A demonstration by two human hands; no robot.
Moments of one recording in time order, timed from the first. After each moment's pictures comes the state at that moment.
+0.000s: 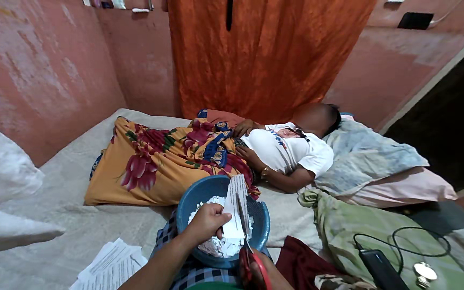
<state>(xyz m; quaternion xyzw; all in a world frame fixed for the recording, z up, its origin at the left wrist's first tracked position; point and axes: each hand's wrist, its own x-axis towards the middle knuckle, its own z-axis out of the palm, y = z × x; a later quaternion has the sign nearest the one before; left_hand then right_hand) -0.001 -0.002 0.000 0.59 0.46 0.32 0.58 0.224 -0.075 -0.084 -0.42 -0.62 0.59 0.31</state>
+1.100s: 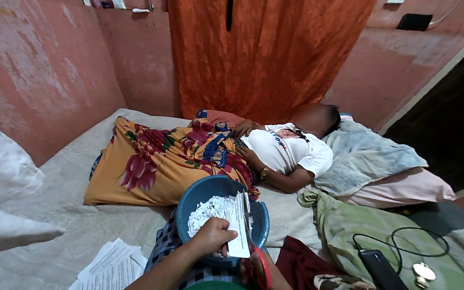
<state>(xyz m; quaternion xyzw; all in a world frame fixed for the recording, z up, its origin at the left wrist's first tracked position) 0.010 -0.015 -0.017 0.60 0.46 0.21 0.62 0.219 -0.076 -0.082 -0.46 -0.56 0.60 0.34</state>
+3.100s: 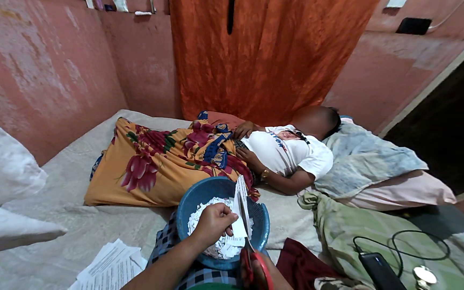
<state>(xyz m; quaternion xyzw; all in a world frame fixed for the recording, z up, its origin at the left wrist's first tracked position) 0.018 -0.007 0.000 0.58 0.47 0.37 0.55 0.225 -0.075 -0.081 -0.42 -0.60 0.60 0.33</state>
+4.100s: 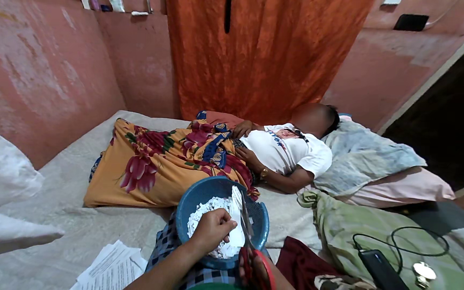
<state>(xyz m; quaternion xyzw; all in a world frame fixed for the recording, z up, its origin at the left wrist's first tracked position) 0.013 -0.012 -0.009 0.64 0.49 0.31 0.51 0.227 -0.071 -0.094 -0.37 -0.57 0.65 0.34</state>
